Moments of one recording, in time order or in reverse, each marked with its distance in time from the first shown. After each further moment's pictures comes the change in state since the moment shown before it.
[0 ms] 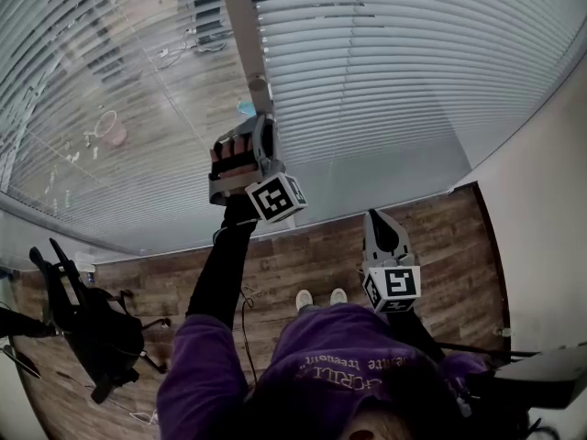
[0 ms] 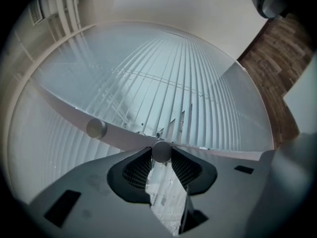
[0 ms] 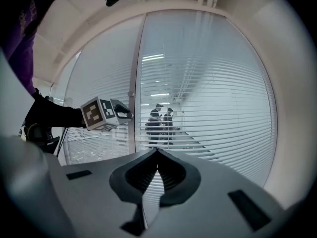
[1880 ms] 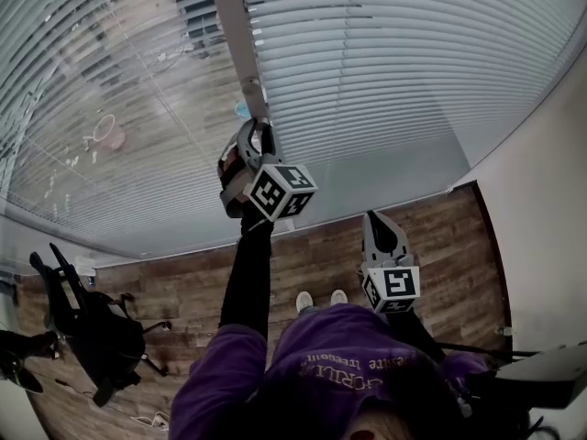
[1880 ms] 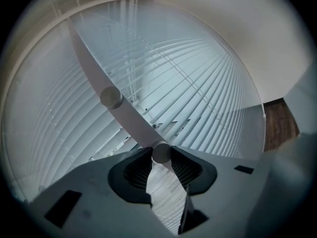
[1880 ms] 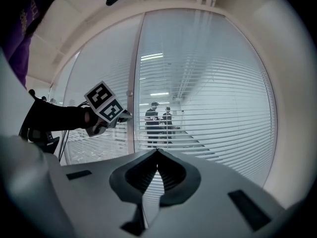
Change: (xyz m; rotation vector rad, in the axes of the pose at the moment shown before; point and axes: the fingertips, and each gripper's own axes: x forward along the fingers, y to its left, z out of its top) left arm 0.006 0.004 -0.003 -0.536 0.077 -0.049; right arm 0.002 -0.006 -0.004 0.014 0.010 -0.003
